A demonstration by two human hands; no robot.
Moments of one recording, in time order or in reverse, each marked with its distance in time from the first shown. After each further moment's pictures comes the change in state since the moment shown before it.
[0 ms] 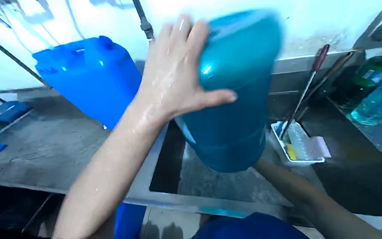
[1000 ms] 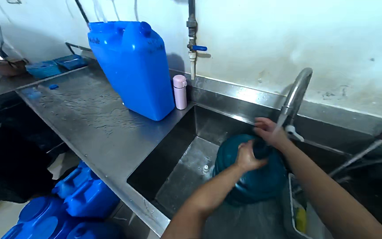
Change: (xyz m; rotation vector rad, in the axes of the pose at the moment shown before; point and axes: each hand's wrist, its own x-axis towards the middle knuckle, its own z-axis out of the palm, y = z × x) left_hand -0.011 0.094 0.357 -0.894 -0.031 -0.804; right_hand 0.141 -0.044 -0.180 -0.019 0.321 -0.636
